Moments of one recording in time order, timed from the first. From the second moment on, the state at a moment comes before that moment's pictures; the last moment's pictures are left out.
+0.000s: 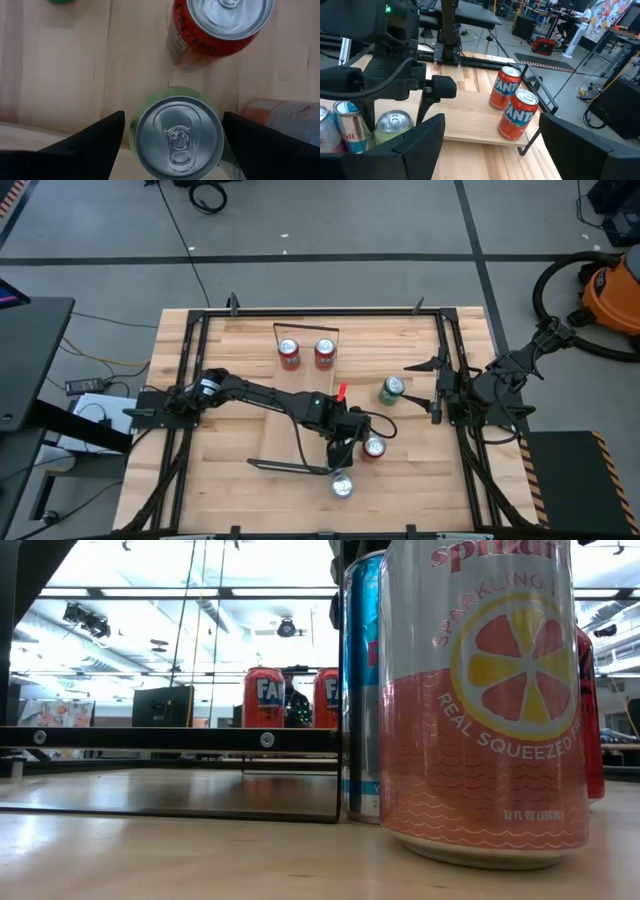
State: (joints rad) left arm -0.23 2.23 2.10 -1.03 -0.11 -0.29; right arm 0.61 0.61 0.67 -0.39 0.81 0.02
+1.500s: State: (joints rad) left arm -0.17 2.23 2.10 -1.06 -0.01 -0.25; right arm 0.61 0.61 0.67 -0.39 0.80 0.01
